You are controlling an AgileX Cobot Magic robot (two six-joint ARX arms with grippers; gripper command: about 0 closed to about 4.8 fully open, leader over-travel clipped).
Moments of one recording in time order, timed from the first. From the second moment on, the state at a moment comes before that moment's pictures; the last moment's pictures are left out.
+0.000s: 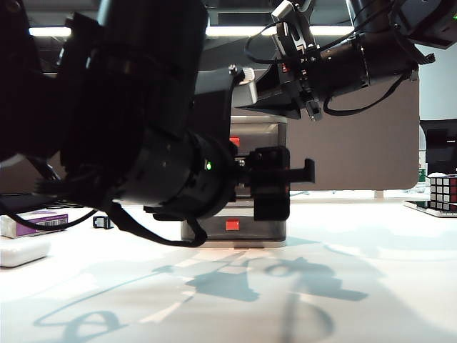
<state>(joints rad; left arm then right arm) -1.05 1.86 0.56 1.07 -0.61 -0.17 0.36 1.66 0.96 0.43 -0.76 0.16</state>
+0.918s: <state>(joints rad) -0.98 1.86 0.66 1.03 -0.78 -0.17 0.36 1.74 1.04 0.45 -0.70 0.10</state>
